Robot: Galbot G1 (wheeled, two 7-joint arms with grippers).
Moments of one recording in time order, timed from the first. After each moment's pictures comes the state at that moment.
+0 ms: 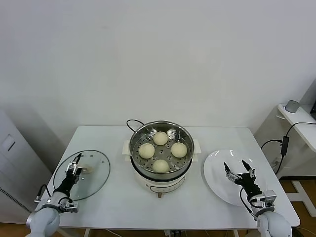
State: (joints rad) left arm 1.15 -1.14 -0.58 -1.33 1.39 -0.19 -0.27; right arm -1.24 1.30 0.81 1.49 0.28 0.08 -0.39
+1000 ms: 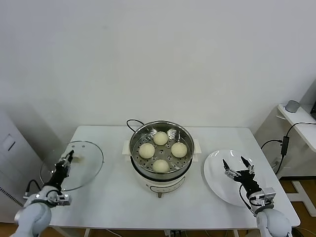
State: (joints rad) left arm 1.22 -1.04 -0.61 -1.55 1.15 -0.10 -0.14; right arm -1.23 1.31 0.82 1.52 0.26 0.08 -0.41
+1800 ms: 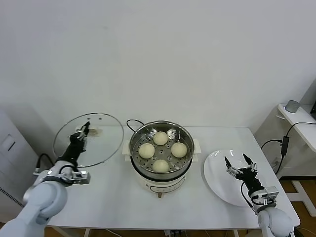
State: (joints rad) left arm 1.14 -0.87 -0.36 -2.01 1.00 0.30 0.11; right arm -1.24 1.31 0.83 1.55 0.27 0.08 -0.40
